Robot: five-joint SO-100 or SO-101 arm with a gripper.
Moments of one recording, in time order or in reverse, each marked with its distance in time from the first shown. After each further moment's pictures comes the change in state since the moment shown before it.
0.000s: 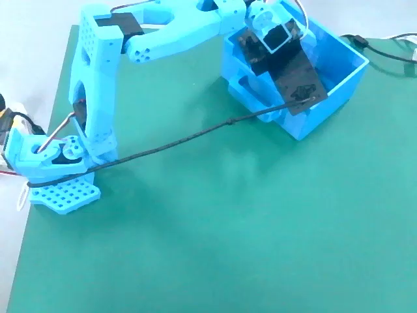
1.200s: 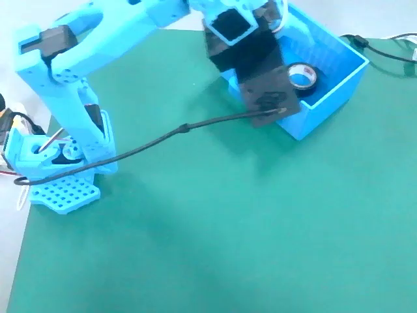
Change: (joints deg) arm 15.0 34.5 -0.2 31.0 -0.1
